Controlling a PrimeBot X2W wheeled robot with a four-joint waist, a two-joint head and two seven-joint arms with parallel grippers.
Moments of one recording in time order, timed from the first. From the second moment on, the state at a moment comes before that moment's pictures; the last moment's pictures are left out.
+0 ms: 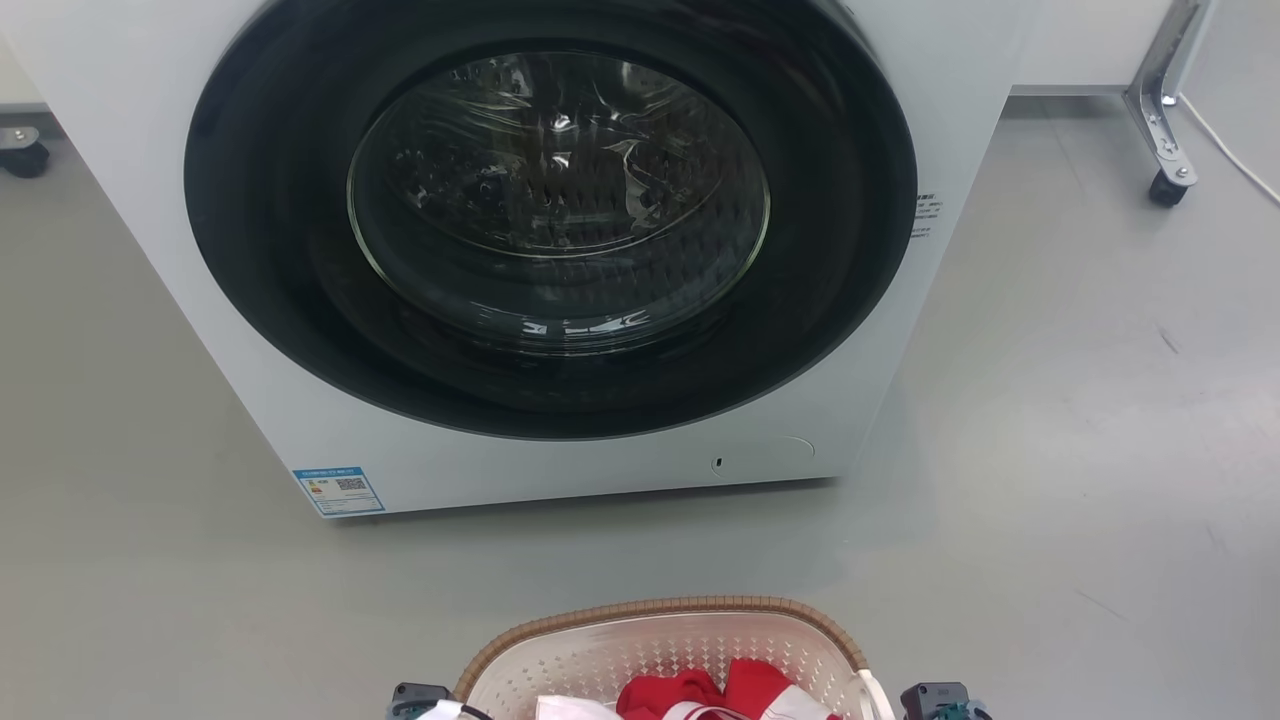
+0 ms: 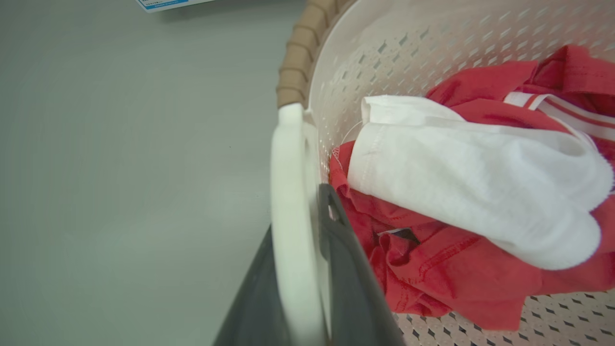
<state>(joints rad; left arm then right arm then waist) -0.40 0.03 -0.78 1.23 -0.73 0.04 -0.02 -0.37 -0.06 0.95 1.03 0.93 -0.13 -0.01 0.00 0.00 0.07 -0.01</state>
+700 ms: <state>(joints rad) -0.40 0.03 -0.79 1.23 -0.74 0.04 -0.02 -0.38 -0.06 0.99 1.04 0.97 -0.13 -0.04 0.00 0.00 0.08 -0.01</state>
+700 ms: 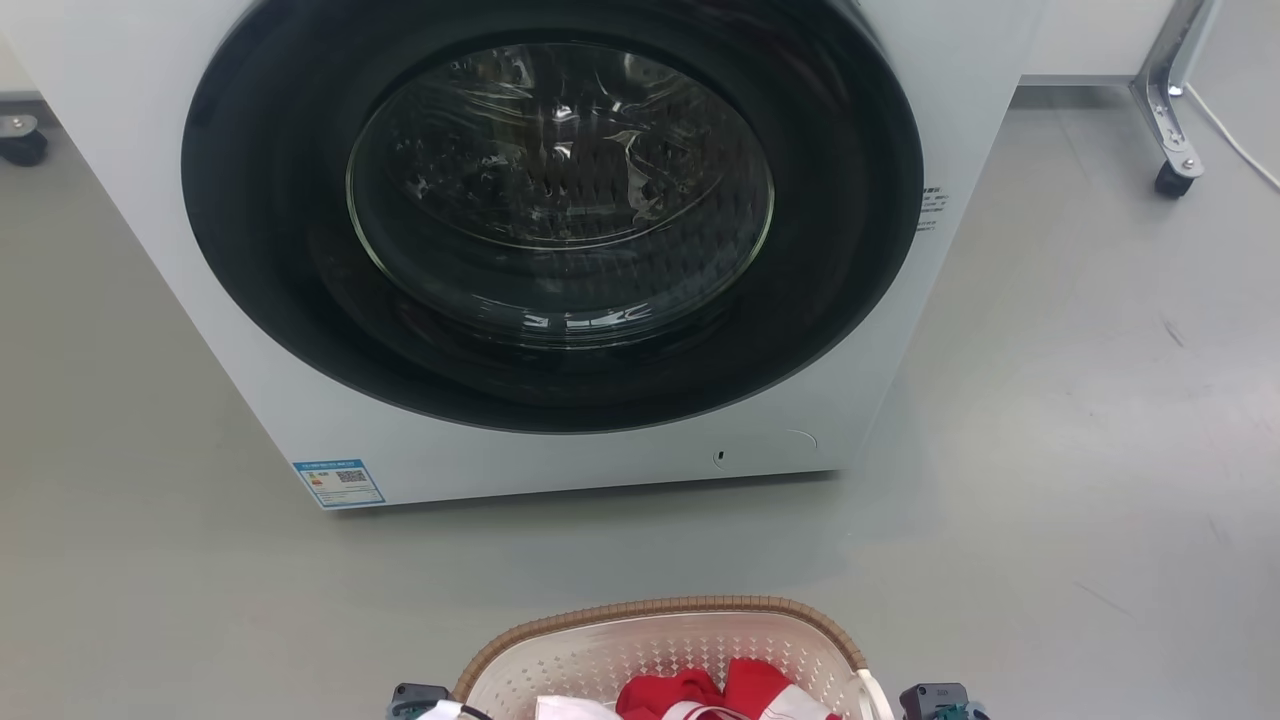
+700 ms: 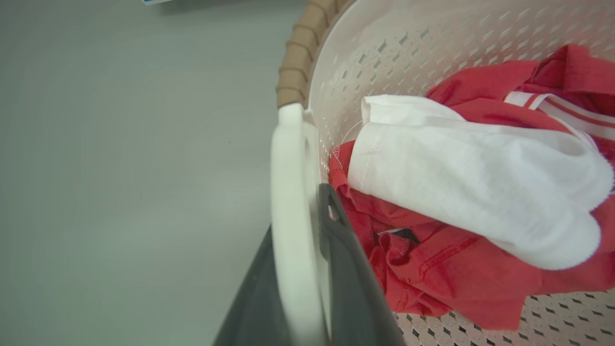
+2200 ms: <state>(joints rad) -0.75 0.06 -0.80 1.21 -0.71 0.05 -0.05 -0.79 -0.06 1.00 1.09 0.98 -0.13 -0.13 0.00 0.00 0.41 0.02</state>
